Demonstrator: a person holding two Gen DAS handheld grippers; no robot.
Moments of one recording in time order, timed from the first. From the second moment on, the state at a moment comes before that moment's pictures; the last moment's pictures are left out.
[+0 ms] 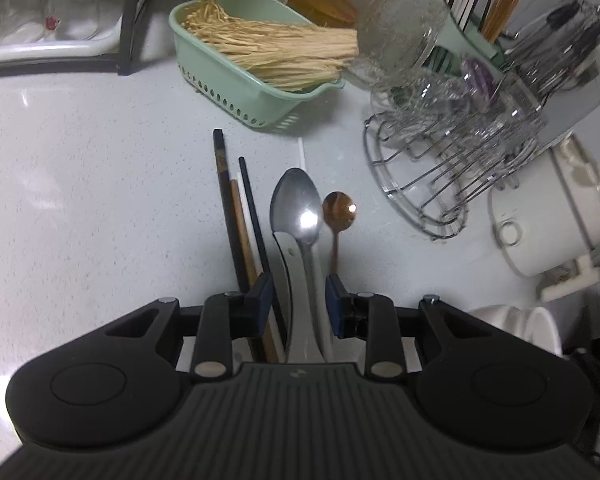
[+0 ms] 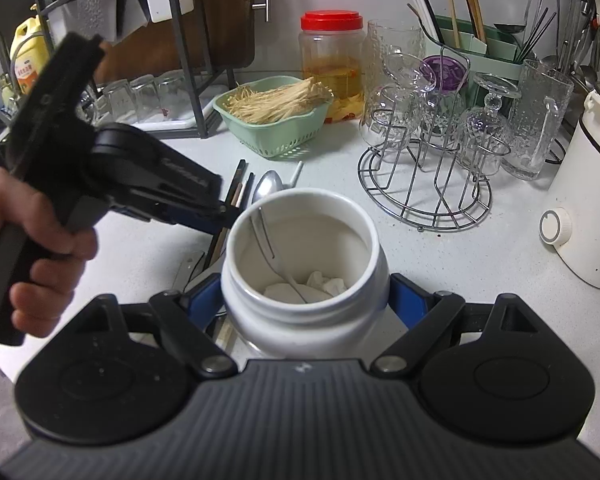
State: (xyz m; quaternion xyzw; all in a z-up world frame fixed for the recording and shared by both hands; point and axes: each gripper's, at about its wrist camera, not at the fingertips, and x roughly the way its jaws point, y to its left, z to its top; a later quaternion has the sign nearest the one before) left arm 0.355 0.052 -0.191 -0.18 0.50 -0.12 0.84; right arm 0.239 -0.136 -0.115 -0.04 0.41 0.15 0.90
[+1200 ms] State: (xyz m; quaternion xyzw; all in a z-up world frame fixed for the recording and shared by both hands) left arm 0.385 -0.005 -0.193 -0.02 0.56 -0.09 0.82; right arm 0.243 -0.143 -0.115 -0.05 0.41 0.18 0.89
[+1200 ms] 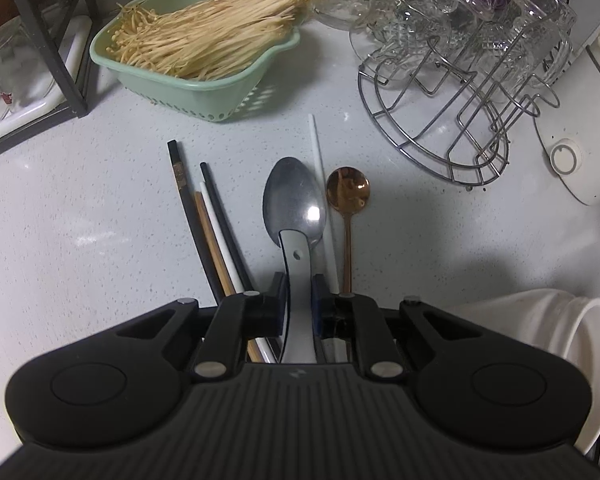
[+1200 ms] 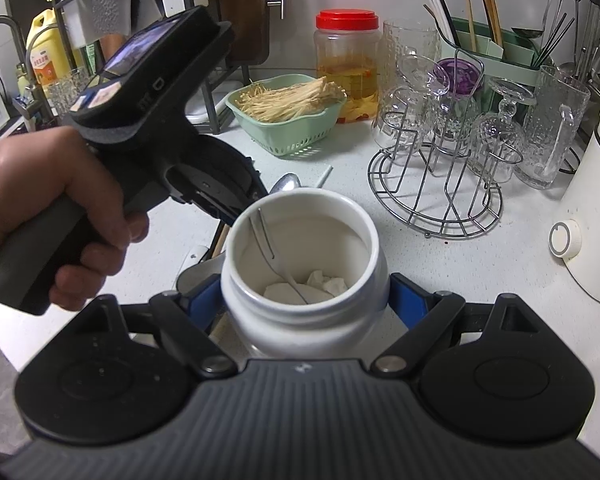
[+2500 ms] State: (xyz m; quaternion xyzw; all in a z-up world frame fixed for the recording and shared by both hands) left arm 0.284 0.046 -0.132 -0.10 0.45 -0.14 0.87; right arm 0.243 -0.129 -0.120 -0.04 0.39 0.15 0.91
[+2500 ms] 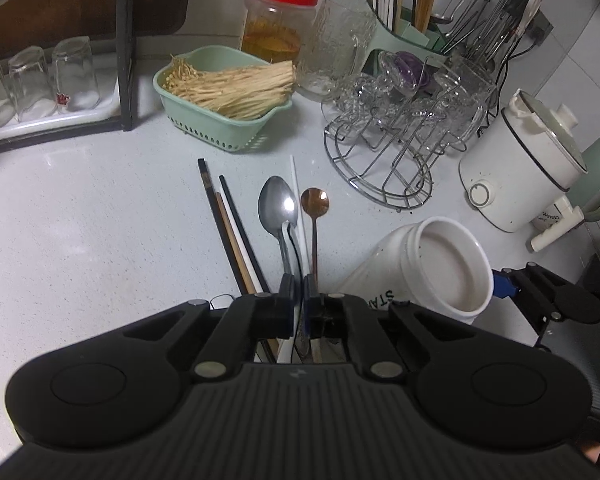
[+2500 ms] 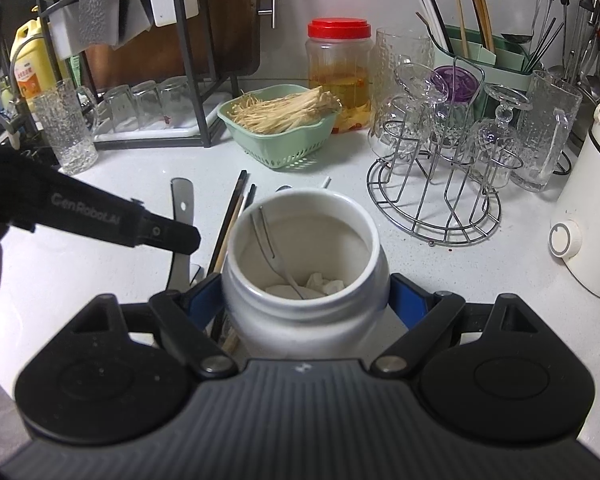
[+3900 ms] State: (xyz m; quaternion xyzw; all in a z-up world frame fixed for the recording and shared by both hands) left arm 0.299 0.001 -0.040 -0.08 0.37 -0.22 0.90; right arm 0.244 -0.122 -0.118 -0.04 0.40 0.13 0.91
